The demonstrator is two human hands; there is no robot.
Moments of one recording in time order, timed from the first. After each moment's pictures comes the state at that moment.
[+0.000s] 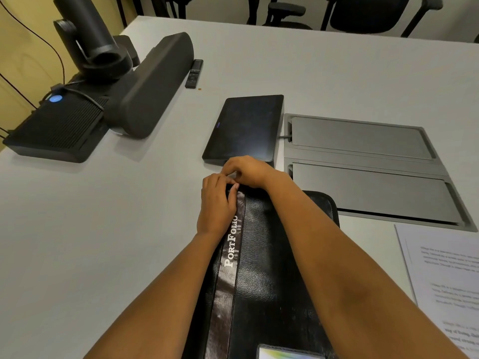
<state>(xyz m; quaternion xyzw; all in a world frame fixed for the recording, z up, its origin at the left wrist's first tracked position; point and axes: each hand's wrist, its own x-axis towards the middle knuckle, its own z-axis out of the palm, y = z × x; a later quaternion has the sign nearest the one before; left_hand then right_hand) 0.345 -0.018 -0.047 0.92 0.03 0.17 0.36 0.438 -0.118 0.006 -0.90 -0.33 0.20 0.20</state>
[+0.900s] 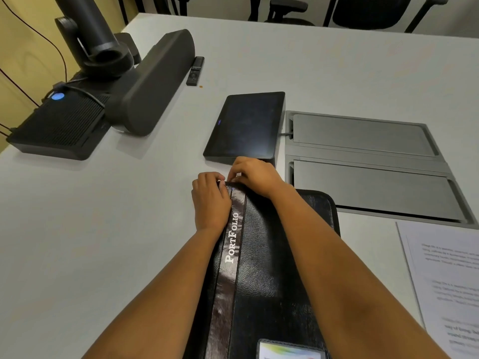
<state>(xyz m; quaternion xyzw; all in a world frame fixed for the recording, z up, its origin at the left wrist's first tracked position) 0.345 -0.017 -0.045 0.92 0.15 0.15 0.32 0.424 -0.132 -0.016 -0.92 -0.31 0.09 0.21</state>
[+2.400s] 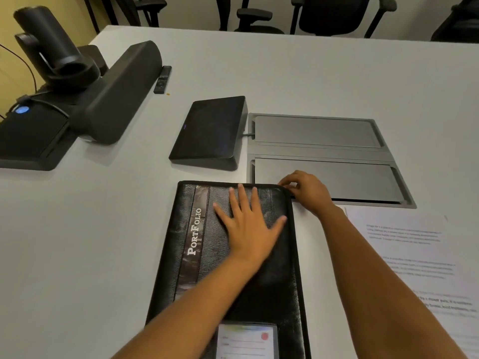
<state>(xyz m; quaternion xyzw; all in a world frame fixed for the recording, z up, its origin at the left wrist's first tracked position) 0.282 -0.158 -0.023 0.99 0.02 -0.01 0.16 0.373 -0.312 -0.021 -0.96 -0.06 0.05 0.28</state>
